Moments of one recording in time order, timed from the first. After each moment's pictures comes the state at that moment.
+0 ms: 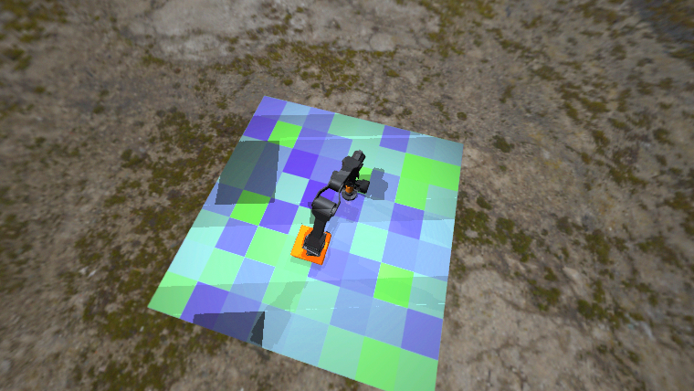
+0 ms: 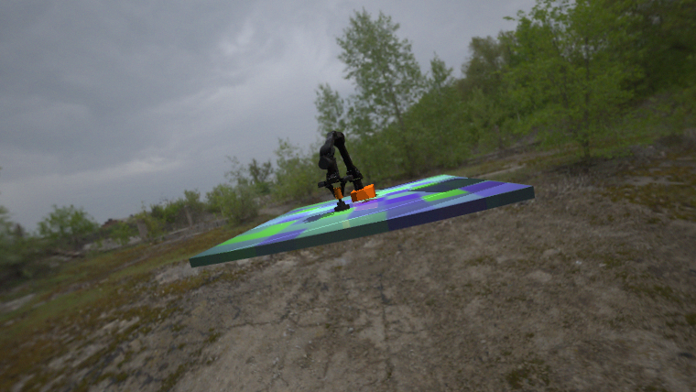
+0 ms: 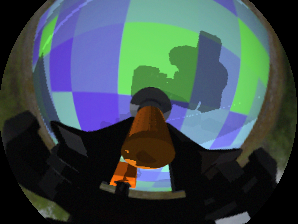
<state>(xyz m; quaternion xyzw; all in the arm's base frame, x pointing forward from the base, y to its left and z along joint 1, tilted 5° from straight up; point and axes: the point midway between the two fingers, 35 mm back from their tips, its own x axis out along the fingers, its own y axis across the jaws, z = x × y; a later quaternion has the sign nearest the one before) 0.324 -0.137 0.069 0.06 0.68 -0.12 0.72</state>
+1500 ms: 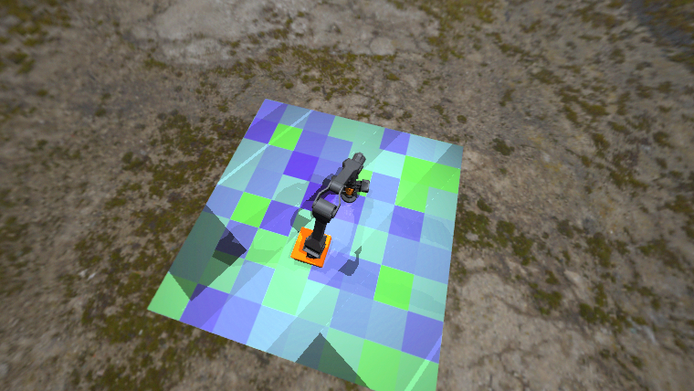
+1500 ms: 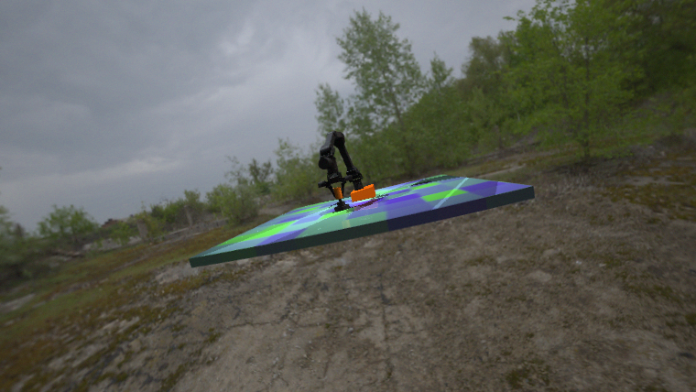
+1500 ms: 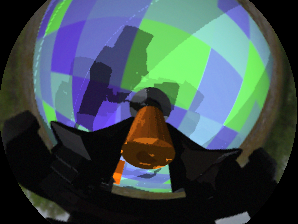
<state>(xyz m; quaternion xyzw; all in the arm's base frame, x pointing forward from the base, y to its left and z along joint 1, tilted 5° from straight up) 0.324 -0.138 0.070 -0.02 0.69 -0.05 0.73</state>
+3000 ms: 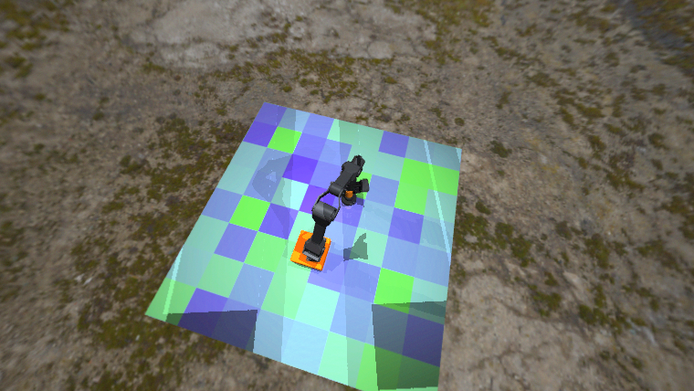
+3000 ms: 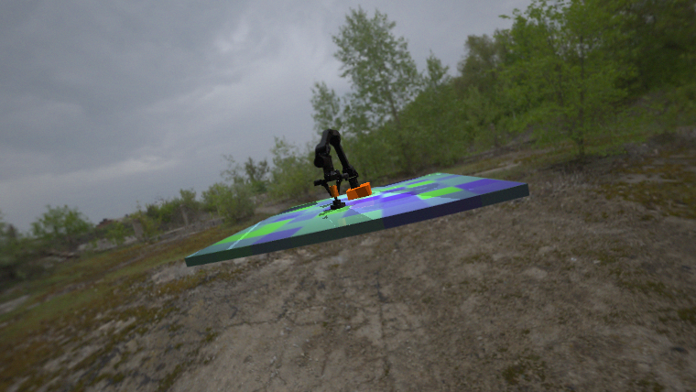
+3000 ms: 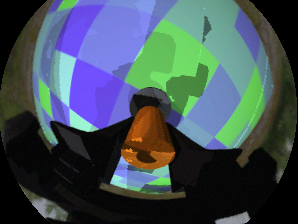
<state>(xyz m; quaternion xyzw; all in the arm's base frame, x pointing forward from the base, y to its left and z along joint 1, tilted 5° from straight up) 0.324 -0.138 0.070 -0.09 0.69 0.02 0.72</state>
